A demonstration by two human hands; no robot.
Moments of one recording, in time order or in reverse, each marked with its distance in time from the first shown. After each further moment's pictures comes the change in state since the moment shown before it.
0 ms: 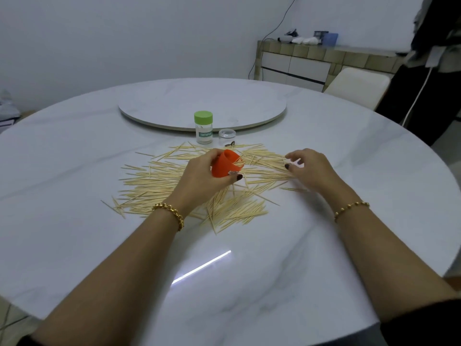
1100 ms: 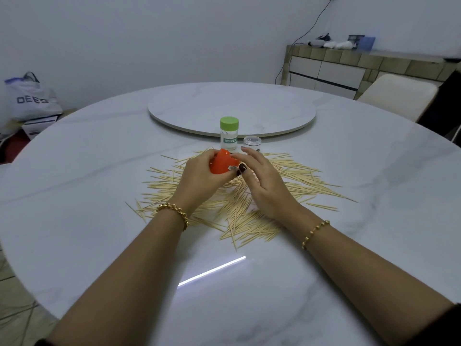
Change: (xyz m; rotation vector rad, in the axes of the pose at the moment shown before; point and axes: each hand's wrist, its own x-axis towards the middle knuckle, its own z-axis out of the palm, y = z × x) left_hand 0.014 -0.027 -0.025 0.053 0.199 -0.086; right_hand -0.016 -0.104 0.074 0.457 -0.064 -0.507
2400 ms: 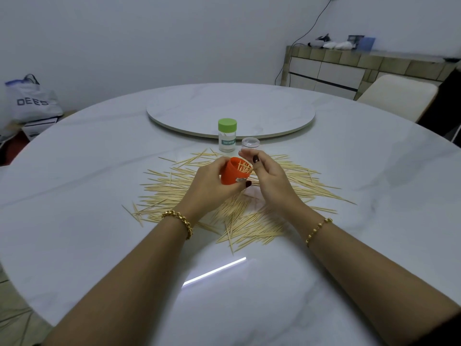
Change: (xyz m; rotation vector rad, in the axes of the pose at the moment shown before) left_hand -0.008 0.011 0.013 -0.014 -0.110 0.054; right_hand 0.009 -0.005 -0.007 0.451 0.119 0.286
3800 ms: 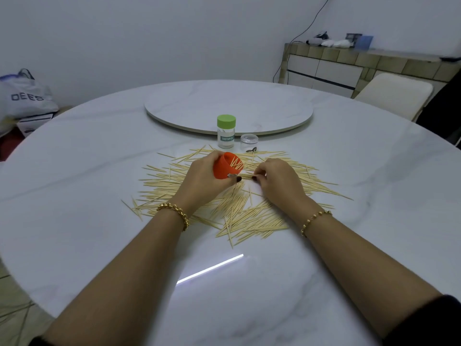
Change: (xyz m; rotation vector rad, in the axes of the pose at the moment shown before) left_hand 0.003 -0.010 -0.007 0.093 -0.014 -0.056; right_hand 0.013 0.023 -0.022 -1.032 0.028 -0.126
